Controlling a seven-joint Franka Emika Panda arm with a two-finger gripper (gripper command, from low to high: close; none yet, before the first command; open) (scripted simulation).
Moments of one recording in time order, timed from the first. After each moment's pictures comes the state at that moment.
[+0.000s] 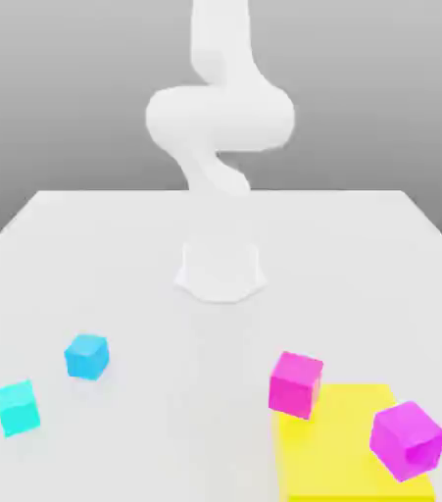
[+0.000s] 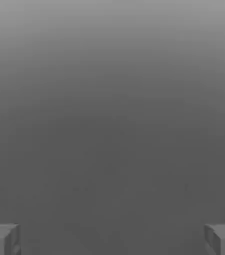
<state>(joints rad) -0.04 -0.71 -0.02 -2.32 0.00 2.34 0.84</state>
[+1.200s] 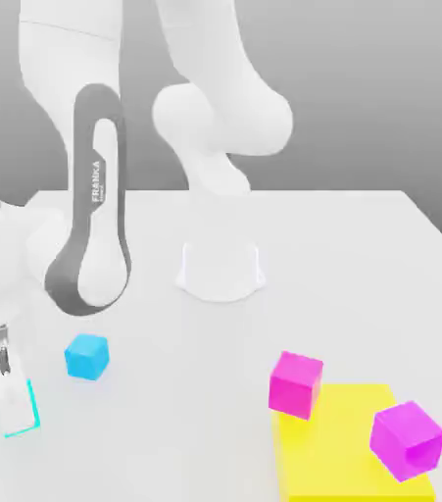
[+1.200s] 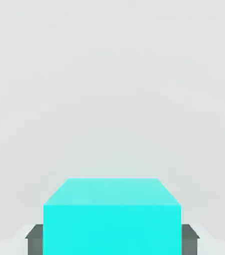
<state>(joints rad) -0.48 0.41 -0.14 -2.49 0.22 2.89 1.08</state>
